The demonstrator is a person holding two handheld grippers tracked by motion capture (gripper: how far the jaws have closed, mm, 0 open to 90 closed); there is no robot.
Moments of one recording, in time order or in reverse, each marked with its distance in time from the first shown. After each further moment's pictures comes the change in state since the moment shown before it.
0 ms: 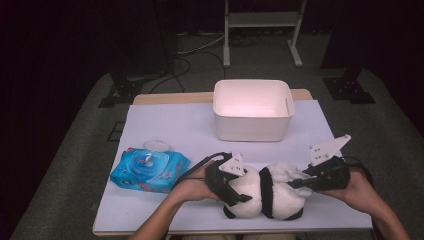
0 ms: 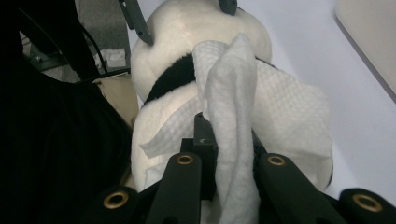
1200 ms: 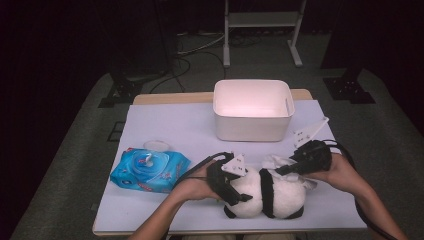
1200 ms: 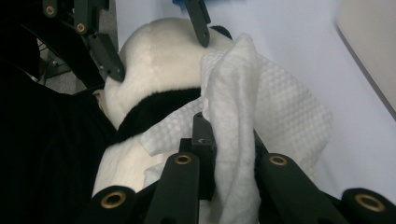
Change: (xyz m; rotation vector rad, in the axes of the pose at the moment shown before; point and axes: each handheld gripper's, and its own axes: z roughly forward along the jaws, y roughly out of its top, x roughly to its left) left arm 0.000 0.005 0.003 0.032 0.010 0.026; right arm -0.039 0.028 0.023 0.020 0.073 0.025
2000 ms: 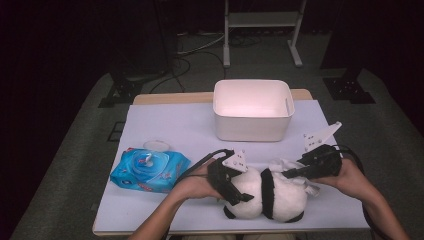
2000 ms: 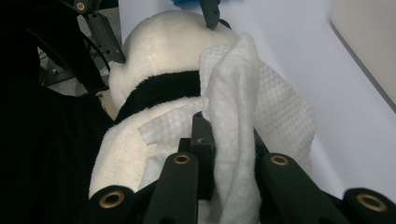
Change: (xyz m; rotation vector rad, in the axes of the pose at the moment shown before) left arm 0.002 0.006 -0.001 -0.002 -0.026 -0.054; right arm 0.009 -0.021 -0.014 -0.044 -0.015 0.021
